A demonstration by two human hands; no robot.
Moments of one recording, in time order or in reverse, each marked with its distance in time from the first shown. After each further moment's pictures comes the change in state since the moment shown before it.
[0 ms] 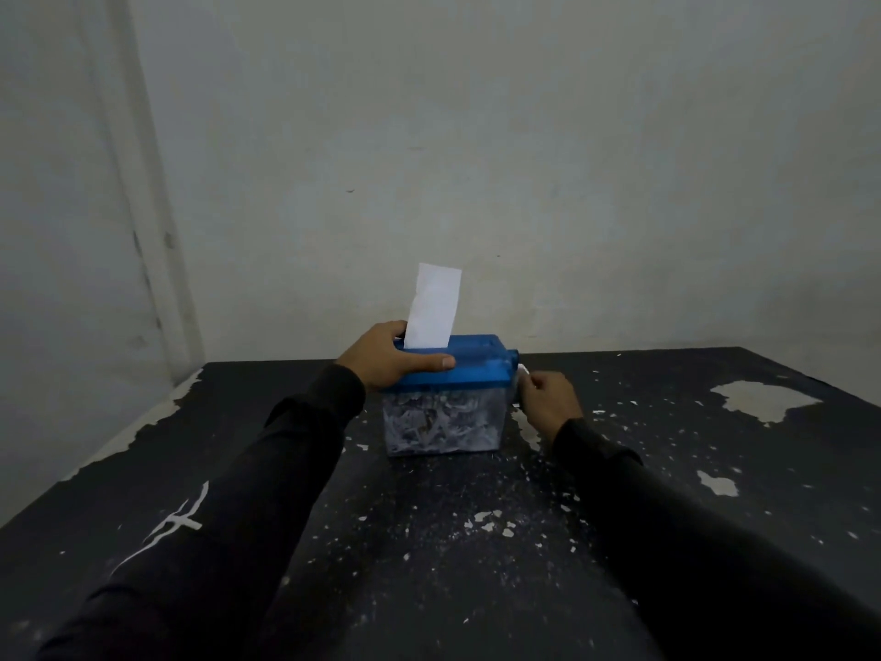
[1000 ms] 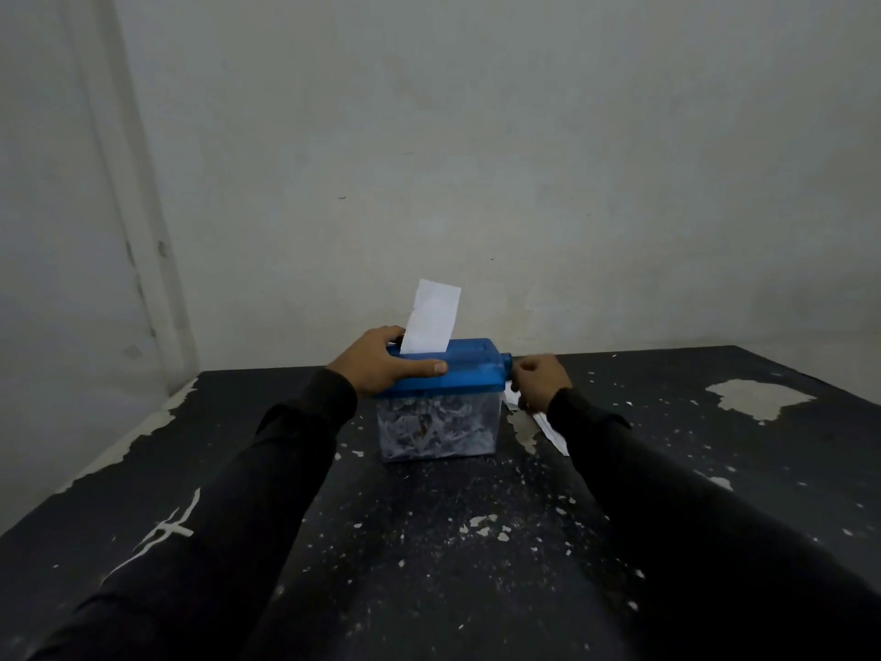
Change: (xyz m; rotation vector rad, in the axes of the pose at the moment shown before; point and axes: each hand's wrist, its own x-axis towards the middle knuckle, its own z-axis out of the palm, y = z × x) left_hand 0.002 -0.001 0.000 0.035 -0.014 -0.022; right_hand 0.037 -0.007 -0.007 0.055 -0.076 0.075
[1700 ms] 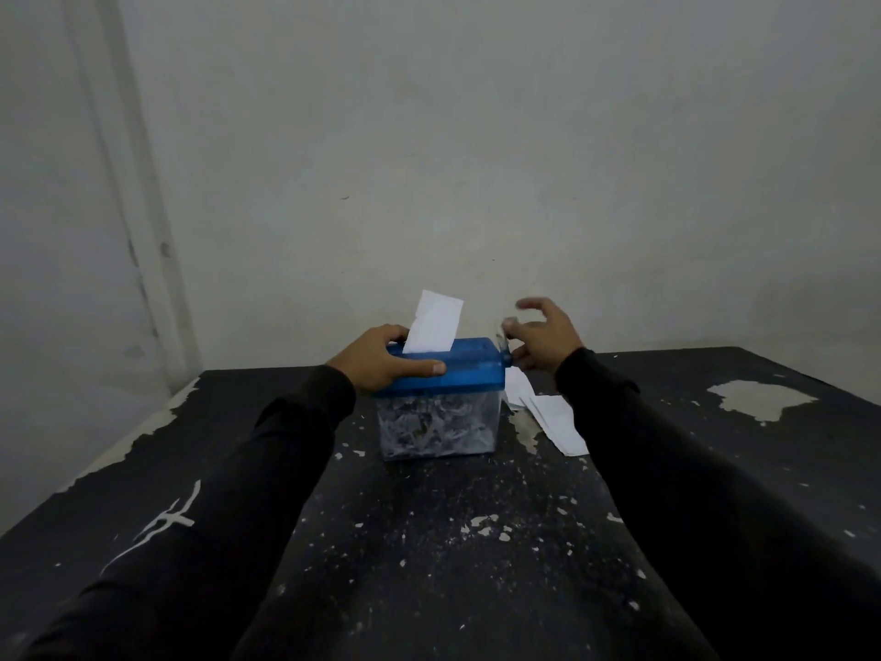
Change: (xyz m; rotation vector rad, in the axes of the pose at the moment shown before) left_hand 0.003 -0.001 -0.005 0.062 0.007 -0.010; right_hand 0.004 -0.052 -0.021 0.296 0.009 -0.099
